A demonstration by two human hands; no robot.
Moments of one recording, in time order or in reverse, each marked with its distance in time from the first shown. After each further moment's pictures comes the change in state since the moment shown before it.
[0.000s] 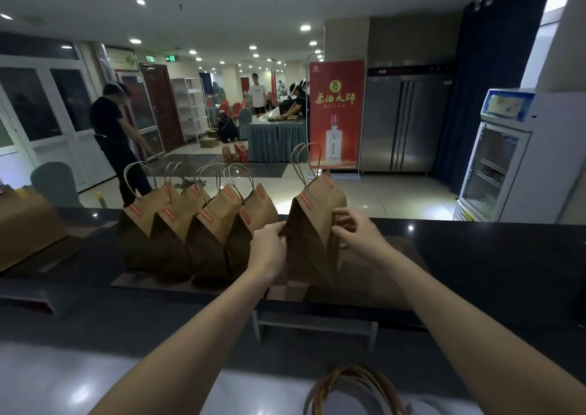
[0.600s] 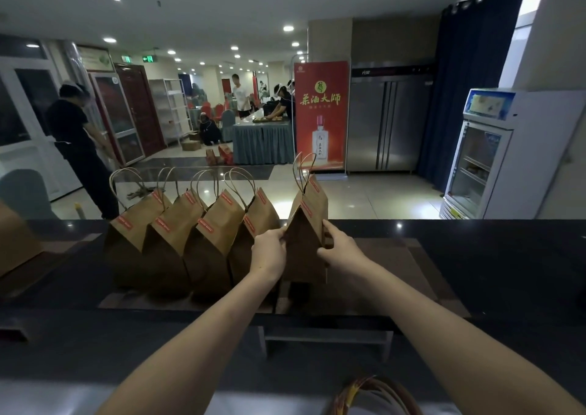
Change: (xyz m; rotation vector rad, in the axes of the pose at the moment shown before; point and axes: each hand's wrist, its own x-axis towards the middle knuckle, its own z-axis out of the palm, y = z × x) left_hand 0.049 -0.050 0.008 0.030 -0.064 -0.010; right_hand 0.034 0.009 0.080 -0.069 -0.036 0.208
